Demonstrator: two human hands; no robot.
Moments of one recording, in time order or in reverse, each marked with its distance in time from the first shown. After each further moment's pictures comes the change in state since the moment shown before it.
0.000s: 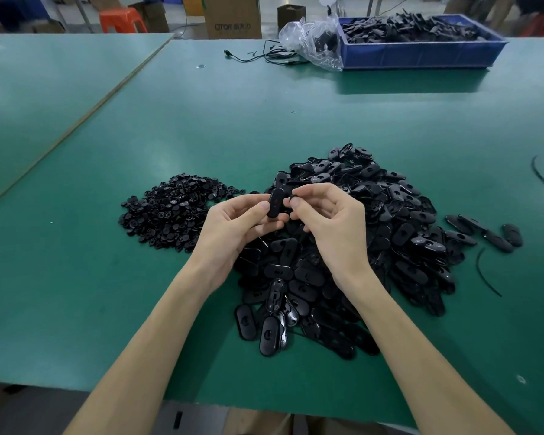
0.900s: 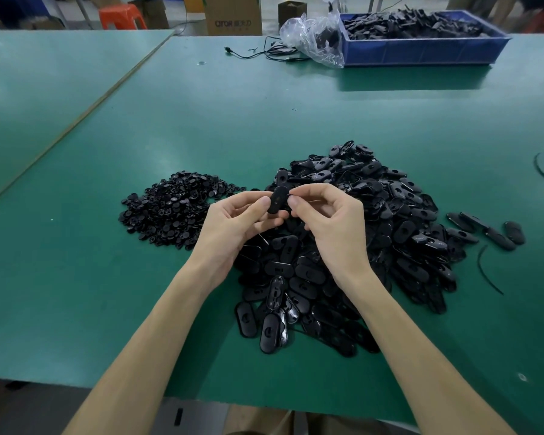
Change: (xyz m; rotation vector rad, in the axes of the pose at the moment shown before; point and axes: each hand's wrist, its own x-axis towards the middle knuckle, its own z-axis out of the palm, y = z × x) left_hand 0.000 0.000 0.000 0.045 0.008 0.023; right_hand 0.000 0.005 -0.002 -0.074 -0.016 -0.010
